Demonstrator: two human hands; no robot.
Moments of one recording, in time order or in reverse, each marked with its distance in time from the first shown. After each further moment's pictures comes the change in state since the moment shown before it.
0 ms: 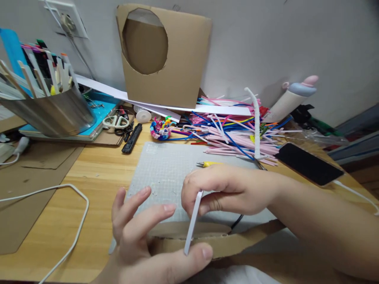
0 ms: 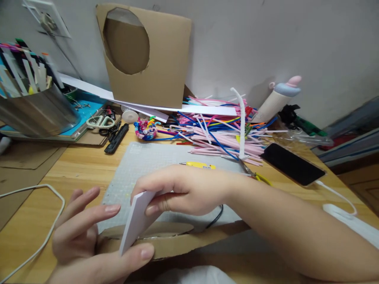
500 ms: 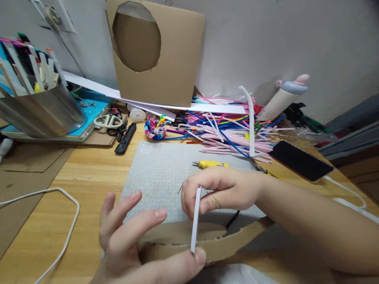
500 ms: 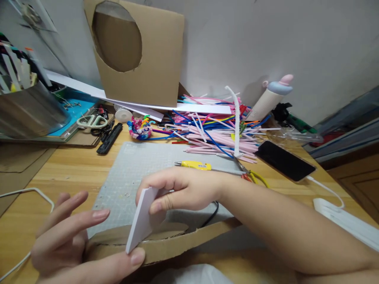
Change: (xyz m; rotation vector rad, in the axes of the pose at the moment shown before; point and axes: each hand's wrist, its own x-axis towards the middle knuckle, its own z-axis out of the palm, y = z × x) left_hand -0.002 0.003 0.014 -0.041 0.158 -0.062; right_hand -0.012 0.029 0.008 0.379 0.043 0.034
